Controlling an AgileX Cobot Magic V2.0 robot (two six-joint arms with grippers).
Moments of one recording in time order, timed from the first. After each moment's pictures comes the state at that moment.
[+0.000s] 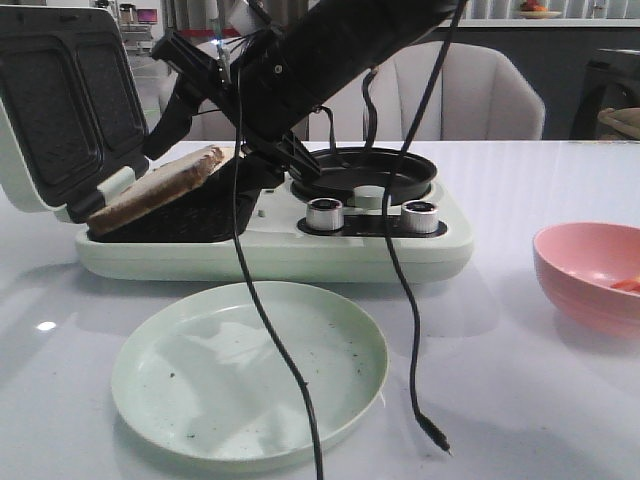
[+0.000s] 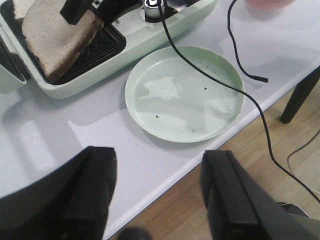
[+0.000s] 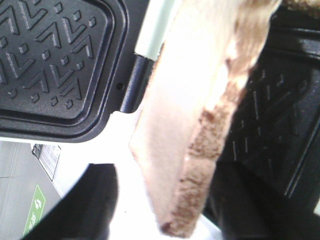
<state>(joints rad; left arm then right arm) -0.68 0.53 -0.62 0.00 0.81 0.04 0.50 2.16 -1.73 1.03 0.66 -0.30</state>
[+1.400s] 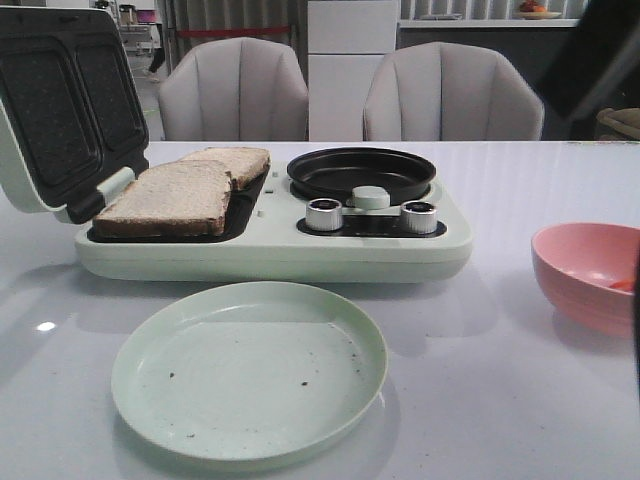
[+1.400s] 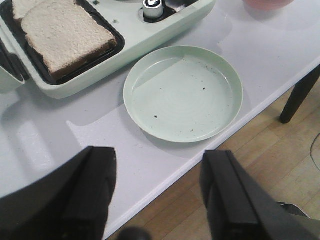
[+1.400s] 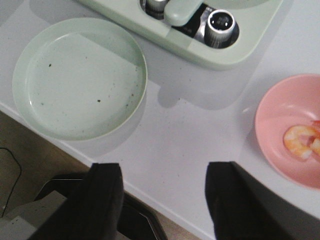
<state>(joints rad) -0.68 0.53 -0.62 0.00 0.81 0.04 0.58 1.00 -0.88 -0.04 0.81 0.16</state>
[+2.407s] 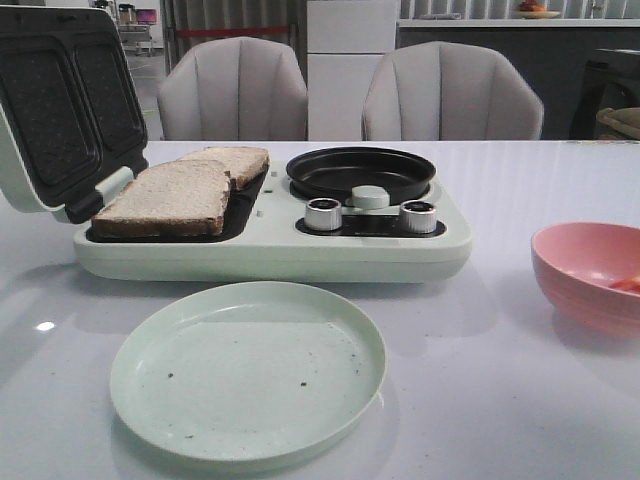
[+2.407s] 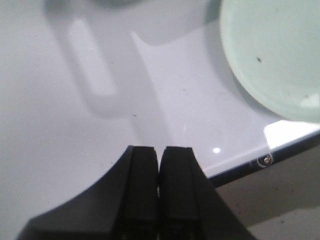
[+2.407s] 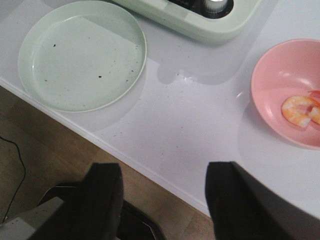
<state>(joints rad) -0.32 1.20 -0.95 0.03 0.98 0.05 0.58 0.76 -0.69 -0.03 0.78 0.16</state>
